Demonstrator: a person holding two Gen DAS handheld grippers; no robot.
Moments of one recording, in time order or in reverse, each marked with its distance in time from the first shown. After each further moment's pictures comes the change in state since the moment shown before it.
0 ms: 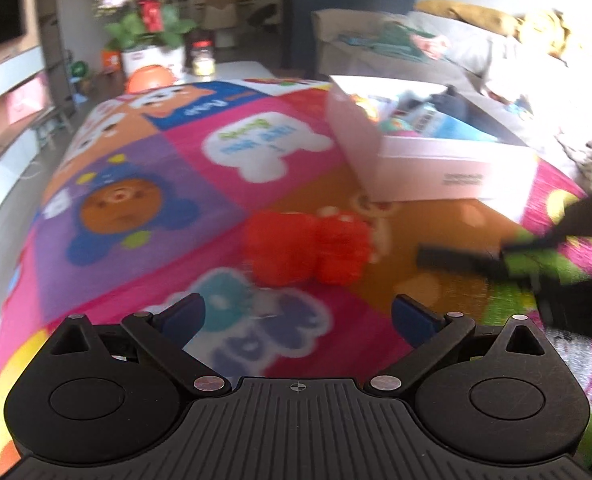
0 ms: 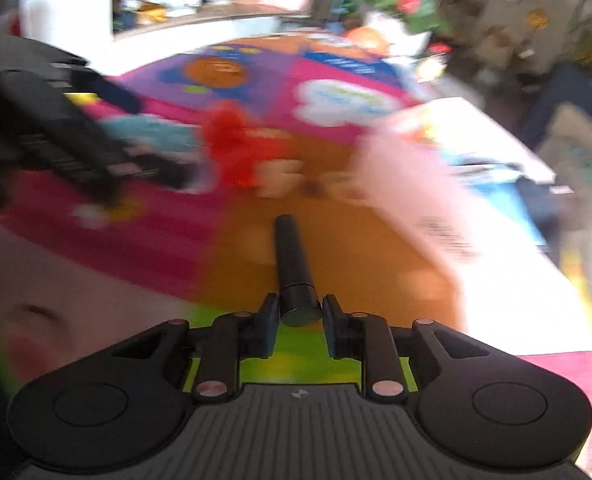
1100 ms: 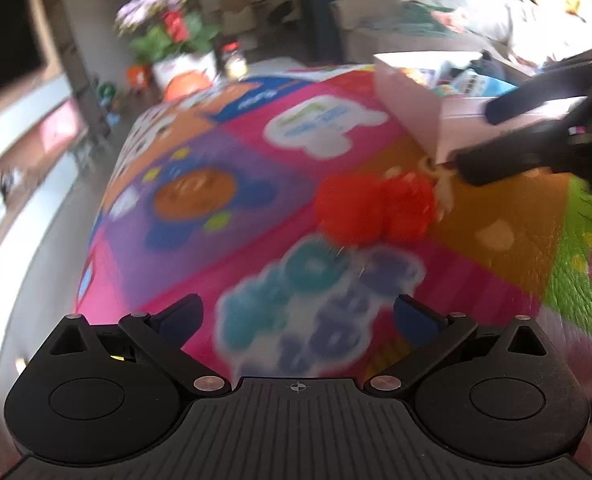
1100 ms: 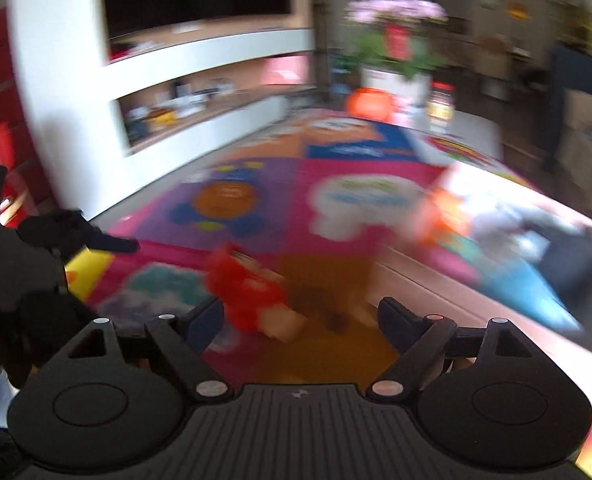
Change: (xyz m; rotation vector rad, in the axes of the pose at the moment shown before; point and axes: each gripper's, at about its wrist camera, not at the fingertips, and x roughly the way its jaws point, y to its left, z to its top) left arm -0.016 0.042 -0.023 0.069 0.020 0.164; right arm 0.002 -0.021 0.065 0.188 -0.220 0.281
